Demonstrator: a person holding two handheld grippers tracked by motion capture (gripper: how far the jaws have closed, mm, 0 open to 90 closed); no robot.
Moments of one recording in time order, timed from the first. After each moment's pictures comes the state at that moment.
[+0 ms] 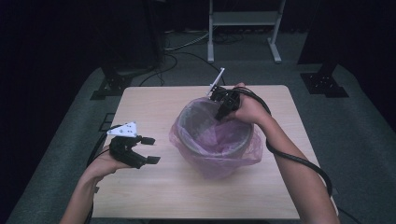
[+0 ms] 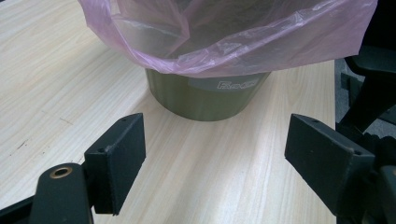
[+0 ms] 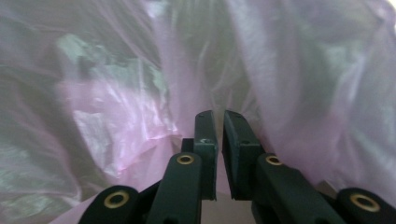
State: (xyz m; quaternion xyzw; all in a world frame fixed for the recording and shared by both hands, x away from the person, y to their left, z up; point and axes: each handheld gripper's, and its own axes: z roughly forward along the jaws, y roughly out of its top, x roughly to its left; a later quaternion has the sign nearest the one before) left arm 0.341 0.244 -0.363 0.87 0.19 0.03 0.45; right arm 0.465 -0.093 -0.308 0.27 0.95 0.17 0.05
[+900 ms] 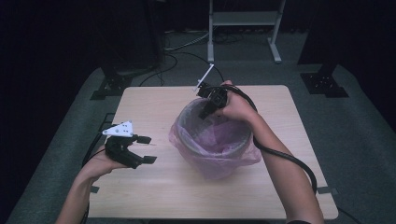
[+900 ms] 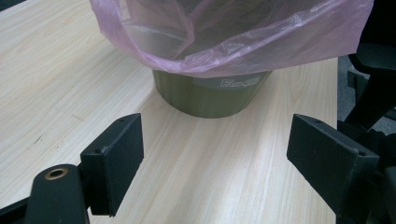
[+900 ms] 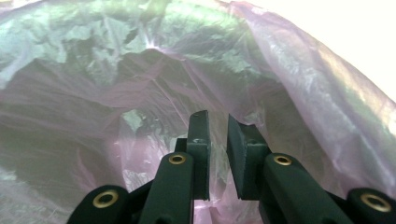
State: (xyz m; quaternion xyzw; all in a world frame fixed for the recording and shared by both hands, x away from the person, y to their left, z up) left arm 0.337 0.253 -0.357 0.87 0.20 0.04 0.46; right arm 0.470 -0.059 -0.300 0.24 0.94 0.23 0.01
